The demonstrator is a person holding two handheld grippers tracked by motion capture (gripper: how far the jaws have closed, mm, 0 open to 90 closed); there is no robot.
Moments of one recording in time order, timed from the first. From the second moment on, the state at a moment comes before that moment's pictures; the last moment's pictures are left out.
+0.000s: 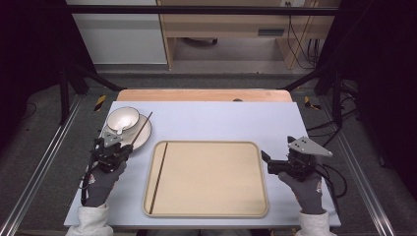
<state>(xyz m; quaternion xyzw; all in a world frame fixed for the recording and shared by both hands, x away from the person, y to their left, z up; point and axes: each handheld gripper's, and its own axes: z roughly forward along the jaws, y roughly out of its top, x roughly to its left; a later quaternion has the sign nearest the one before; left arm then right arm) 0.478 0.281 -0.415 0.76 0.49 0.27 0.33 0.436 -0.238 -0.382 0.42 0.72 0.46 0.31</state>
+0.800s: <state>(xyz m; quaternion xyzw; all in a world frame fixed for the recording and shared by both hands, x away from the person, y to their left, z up) 0.427 0.239 -0.405 0.70 0.53 0.28 0.37 0.432 -0.240 -0.378 0.42 0.71 0.47 0.31</state>
